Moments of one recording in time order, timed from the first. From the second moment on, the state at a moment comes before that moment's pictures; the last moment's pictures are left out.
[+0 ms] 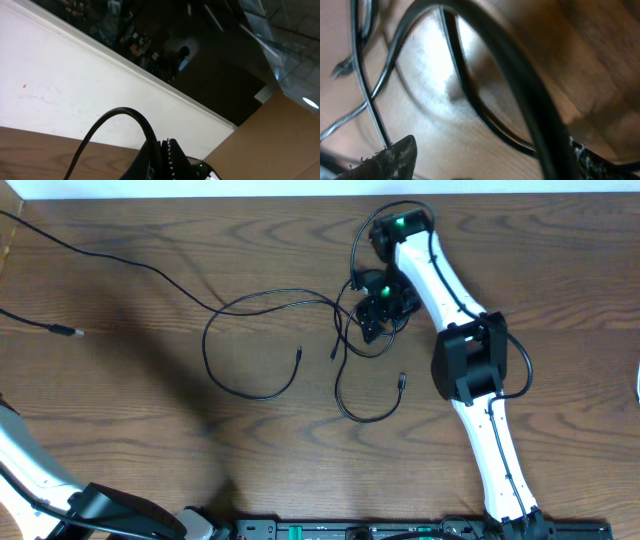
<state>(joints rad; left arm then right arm) 0.95 1.48 1.30 0.89 1.39 -1.39 0.37 2.70 2.54 -1.65 -0.23 -0.32</state>
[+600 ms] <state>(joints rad) 0.95 1.48 1.30 0.89 1.41 -1.39 0.45 2.57 2.24 -1.49 0.01 -0.33</state>
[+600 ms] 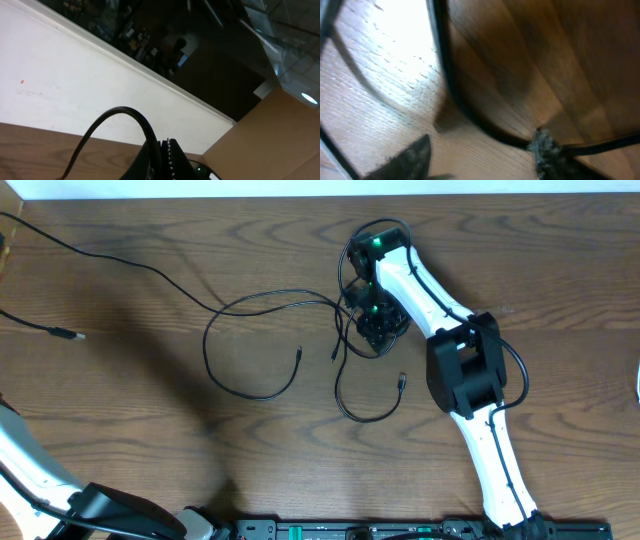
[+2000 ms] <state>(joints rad) 0.90 1.48 1.30 0.89 1.50 -1.37 0.07 1.88 2.54 -1.38 -0.01 -0.07</state>
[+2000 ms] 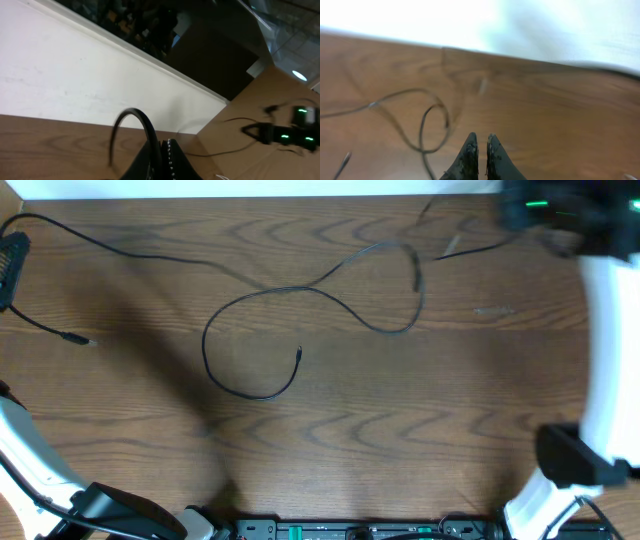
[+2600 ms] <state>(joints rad) 0.94 1.48 1.30 0.89 1.50 -1.37 -0.32 1.86 2.52 -1.47 -0.05 0.02</state>
